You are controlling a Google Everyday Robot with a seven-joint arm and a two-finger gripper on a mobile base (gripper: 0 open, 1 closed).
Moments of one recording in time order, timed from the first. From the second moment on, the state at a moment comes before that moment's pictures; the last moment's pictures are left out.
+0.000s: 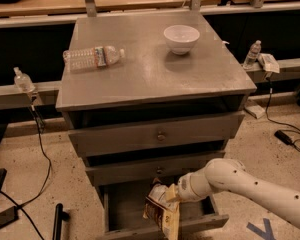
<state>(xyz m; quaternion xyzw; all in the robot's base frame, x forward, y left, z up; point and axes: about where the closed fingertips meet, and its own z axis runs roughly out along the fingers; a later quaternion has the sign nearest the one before) 0.468 -0.080 0.451 -0.95 -0.02 -0.06 0.30</state>
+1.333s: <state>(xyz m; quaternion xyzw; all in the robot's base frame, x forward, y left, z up) 0.474 -0.128 0.532 -0.91 -0.05 -0.05 0.41</state>
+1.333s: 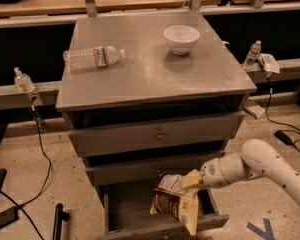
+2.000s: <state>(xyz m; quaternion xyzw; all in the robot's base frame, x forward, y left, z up) 0.477 -0.141 0.617 -0.91 -0.10 -0.08 0.40</state>
